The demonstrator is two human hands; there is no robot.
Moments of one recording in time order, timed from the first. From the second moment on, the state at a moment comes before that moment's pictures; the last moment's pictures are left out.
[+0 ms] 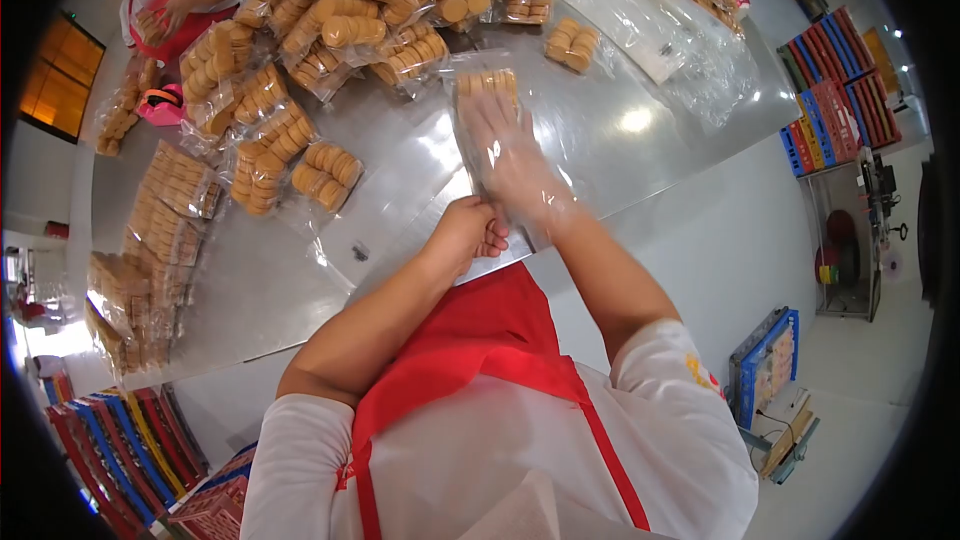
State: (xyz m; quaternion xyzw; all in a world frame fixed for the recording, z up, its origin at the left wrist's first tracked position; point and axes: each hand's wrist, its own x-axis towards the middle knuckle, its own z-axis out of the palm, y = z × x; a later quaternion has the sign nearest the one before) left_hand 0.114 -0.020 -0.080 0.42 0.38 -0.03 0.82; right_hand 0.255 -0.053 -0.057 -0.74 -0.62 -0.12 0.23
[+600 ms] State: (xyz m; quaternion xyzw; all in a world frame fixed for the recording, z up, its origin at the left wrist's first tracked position) left_hand 0.096 -0.023 -0.074 0.48 0.36 -0.05 0.80; right_hand 0.466 -0.062 -0.078 -0.59 0.11 0.23 0.77
